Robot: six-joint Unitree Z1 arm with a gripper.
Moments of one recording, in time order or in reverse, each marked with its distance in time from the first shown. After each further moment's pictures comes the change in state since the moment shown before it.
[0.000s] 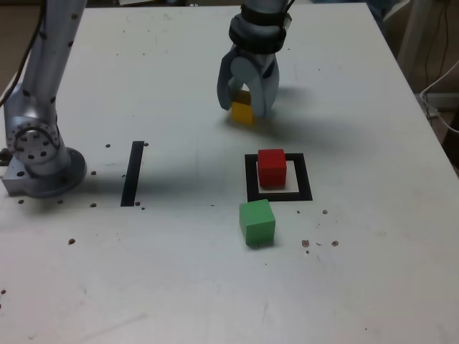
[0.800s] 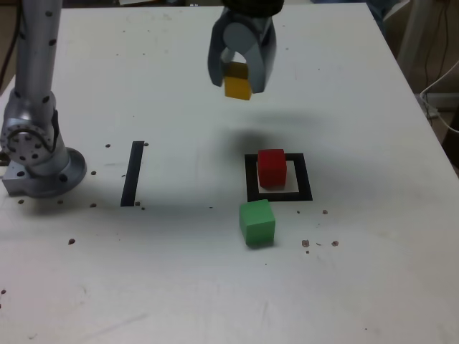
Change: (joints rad) arm -0.188 -0.159 -0.140 0.301 0.027 -0.335
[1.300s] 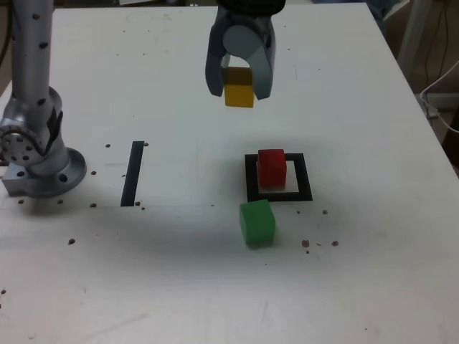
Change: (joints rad) arm -0.167 -0.043 -0.053 0.079 -0.042 -0.310
